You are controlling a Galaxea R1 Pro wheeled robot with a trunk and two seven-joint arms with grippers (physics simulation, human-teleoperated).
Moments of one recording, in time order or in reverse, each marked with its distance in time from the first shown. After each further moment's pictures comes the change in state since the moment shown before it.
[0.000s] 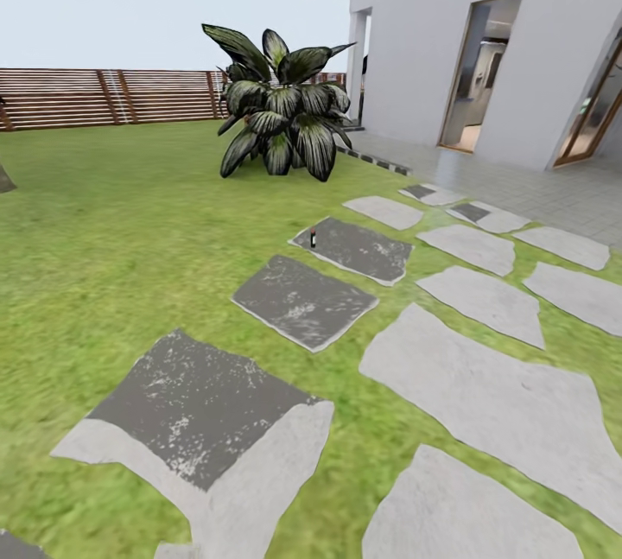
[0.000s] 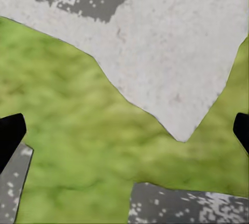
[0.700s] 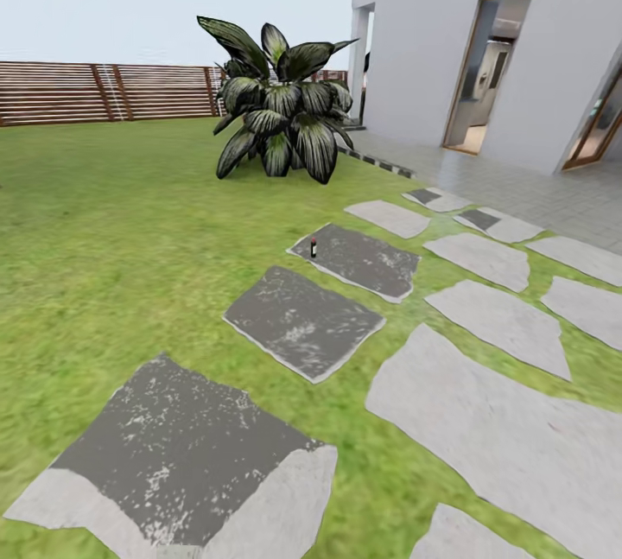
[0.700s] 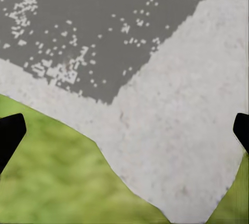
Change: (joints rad) left arm 0.000 0.000 0.000 0.000 0.000 0.000 0.000; right arm 0.000 0.000 0.000 0.000 0.000 0.000 0.000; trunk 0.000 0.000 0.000
